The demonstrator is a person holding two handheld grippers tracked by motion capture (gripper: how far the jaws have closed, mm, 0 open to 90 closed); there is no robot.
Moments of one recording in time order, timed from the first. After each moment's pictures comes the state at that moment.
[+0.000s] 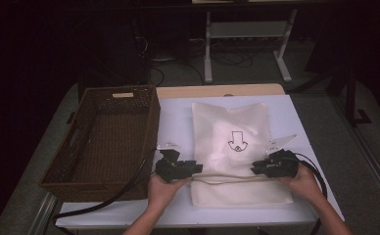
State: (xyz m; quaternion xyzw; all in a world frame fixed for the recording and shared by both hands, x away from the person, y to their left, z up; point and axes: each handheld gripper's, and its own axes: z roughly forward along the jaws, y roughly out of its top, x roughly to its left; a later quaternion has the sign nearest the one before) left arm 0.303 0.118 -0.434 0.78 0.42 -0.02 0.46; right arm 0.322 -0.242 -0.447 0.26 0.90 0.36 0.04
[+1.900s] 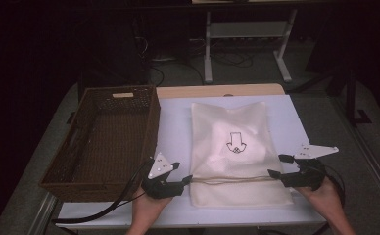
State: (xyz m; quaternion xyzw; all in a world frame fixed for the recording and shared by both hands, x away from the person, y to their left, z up) left arm 0.246 0.145 -0.416 0.81 0.32 0.16 0.45; right arm 0.273 -0.288 -0.428 0.34 0.83 0.42 0.14
